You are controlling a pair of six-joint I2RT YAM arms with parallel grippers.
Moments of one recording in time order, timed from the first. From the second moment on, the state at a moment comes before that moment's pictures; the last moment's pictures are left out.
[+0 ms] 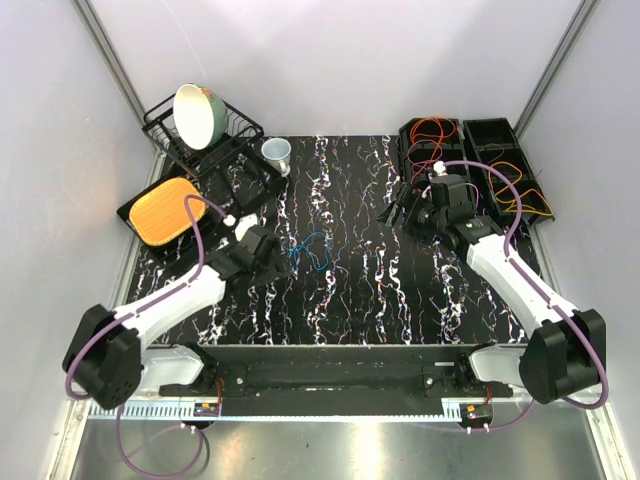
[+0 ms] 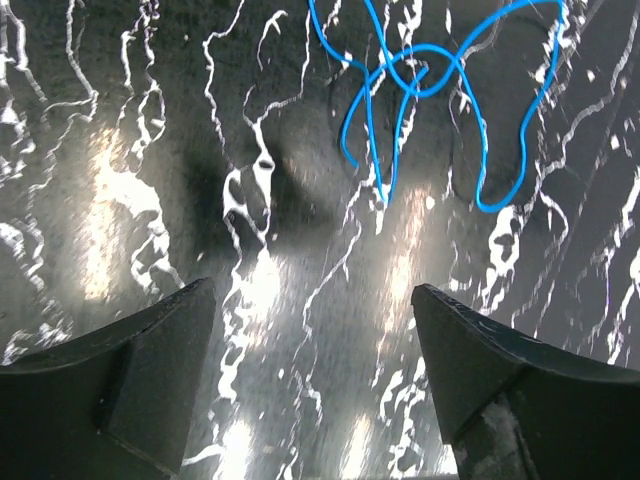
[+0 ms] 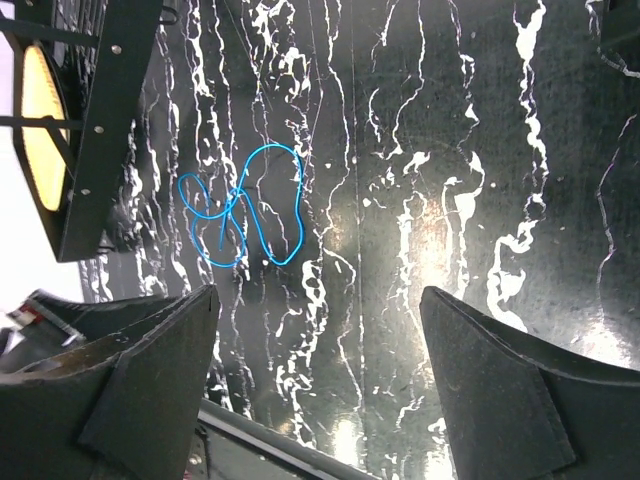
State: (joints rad) left arm -0.62 1.20 0.72 -0.48 -0.26 -0.84; right arm 0.32 1.28 0.99 -0.38 -0.20 0.68
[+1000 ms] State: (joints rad) left arm -0.57 1.42 0.77 -0.32 -0.29 -0.84; right arm 0.32 1.24 0.88 -0.37 -0.26 0.73
